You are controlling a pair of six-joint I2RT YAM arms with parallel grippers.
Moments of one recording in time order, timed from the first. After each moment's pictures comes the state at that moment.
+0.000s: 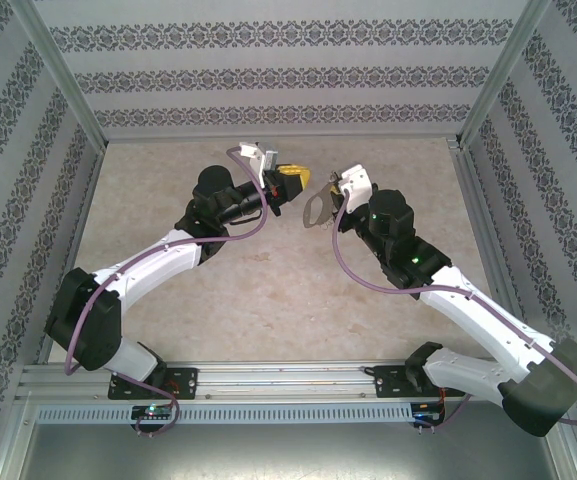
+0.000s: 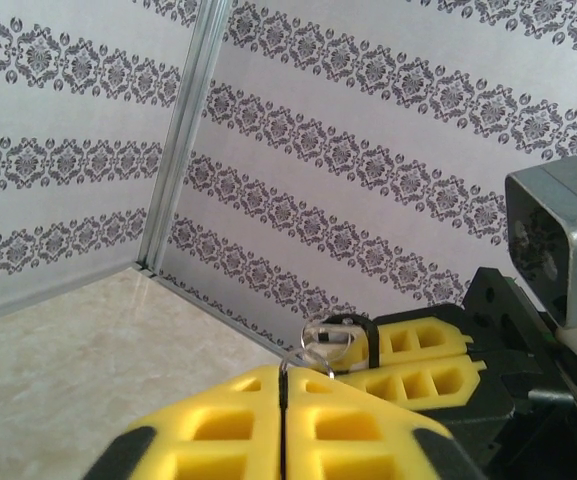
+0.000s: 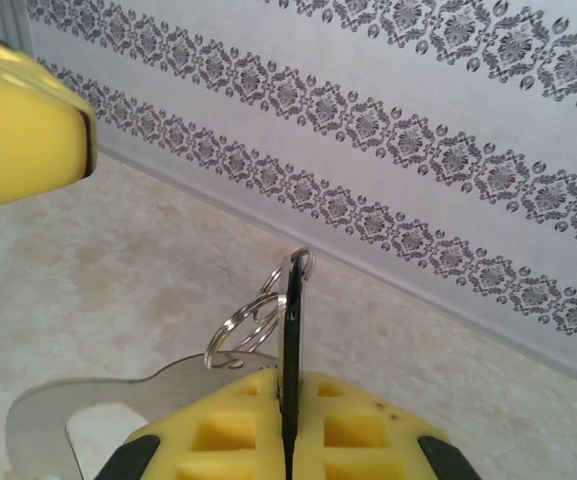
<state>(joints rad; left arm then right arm) -0.56 1.50 1.07 0.55 0.49 -0.38 0.61 1.07 0.90 -0.05 0.19 -0.16</state>
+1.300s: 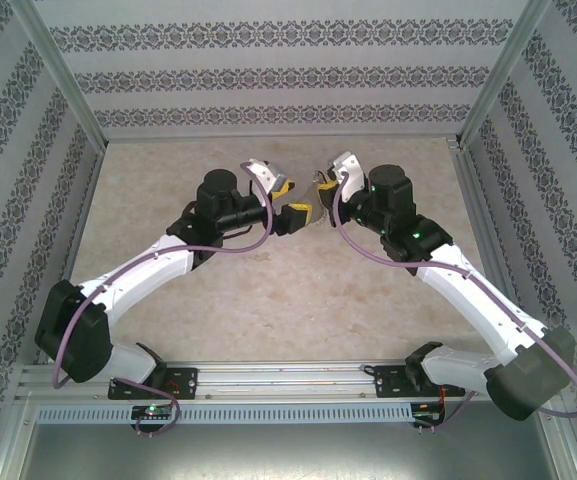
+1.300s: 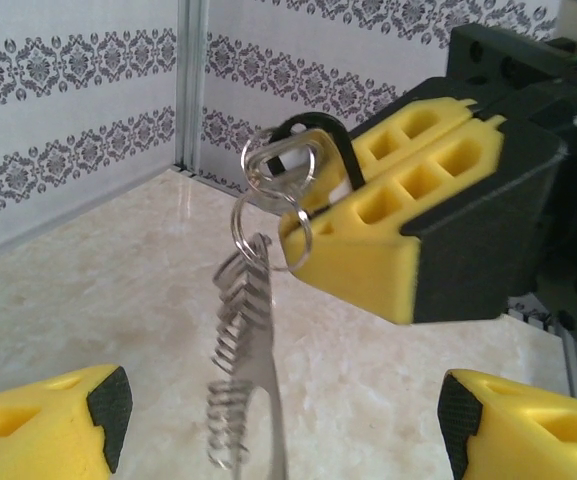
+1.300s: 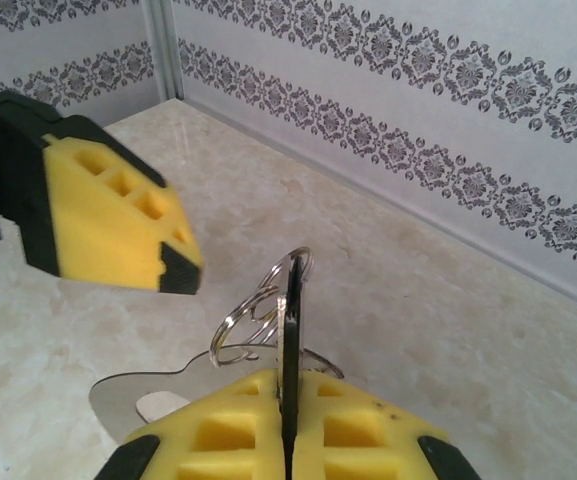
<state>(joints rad) -0.58 1.43 1.06 0.20 0.48 -0.07 0.52 1.18 1.08 -0.24 -0.17 -0.09</state>
